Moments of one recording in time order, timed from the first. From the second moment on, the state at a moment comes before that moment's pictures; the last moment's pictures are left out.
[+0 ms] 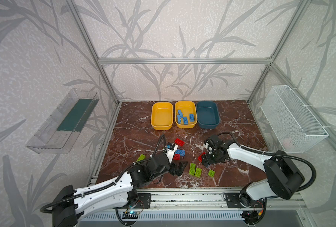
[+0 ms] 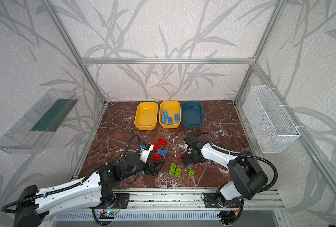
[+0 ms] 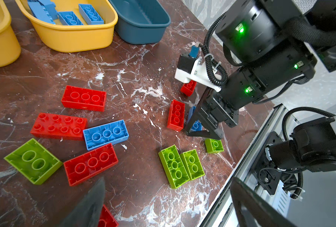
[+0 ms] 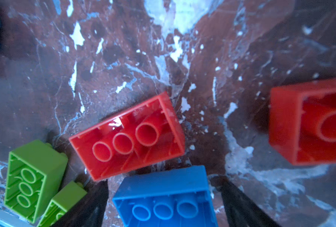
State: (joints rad) left arm -1.05 0.85 0.48 -0.13 -0.14 -0.53; right arm 0.60 1.49 0.76 -0.63 -0.14 0.31
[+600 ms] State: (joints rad) left arm -1.05 0.84 0.46 -0.13 -0.18 -0.52; right arm 0.64 1.53 0.81 -0.65 -0.08 0.35
